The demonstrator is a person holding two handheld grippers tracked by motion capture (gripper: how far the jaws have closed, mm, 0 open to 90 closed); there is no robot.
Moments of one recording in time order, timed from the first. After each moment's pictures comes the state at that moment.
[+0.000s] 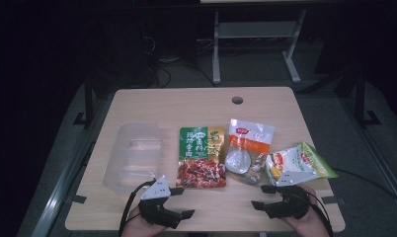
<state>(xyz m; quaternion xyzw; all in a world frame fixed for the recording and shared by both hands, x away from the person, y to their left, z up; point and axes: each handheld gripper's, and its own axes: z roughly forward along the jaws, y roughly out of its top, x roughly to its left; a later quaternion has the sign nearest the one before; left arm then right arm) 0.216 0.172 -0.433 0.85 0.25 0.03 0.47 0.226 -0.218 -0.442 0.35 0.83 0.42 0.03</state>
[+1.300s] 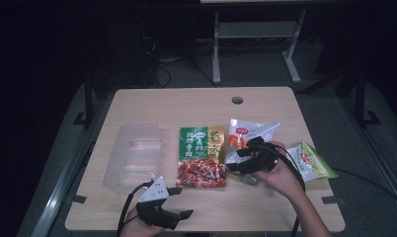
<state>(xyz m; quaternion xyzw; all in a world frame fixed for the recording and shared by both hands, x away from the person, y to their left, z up) 0.212 0.176 -0.429 0.85 0.25 0.05 0.47 0.325 -0.144 -0.375 0.34 0.86 0.37 0.01</state>
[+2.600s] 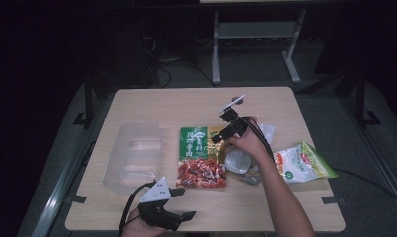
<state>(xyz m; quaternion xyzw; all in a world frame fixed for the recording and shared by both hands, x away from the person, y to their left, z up) 0.210 0.171 -0.428 0.85 0.23 0.04 0.47 0.446 -0.095 -0.411 0.43 0.86 0.27 -0.01</state>
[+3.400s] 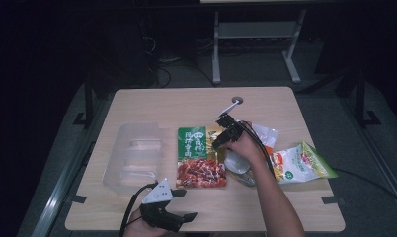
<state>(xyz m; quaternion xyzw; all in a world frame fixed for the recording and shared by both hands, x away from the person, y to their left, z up) 0.208 0.166 -0.429 0.85 0.23 0.03 0.47 0.452 -0.085 -0.440 0.46 0.86 0.23 -0.03</state>
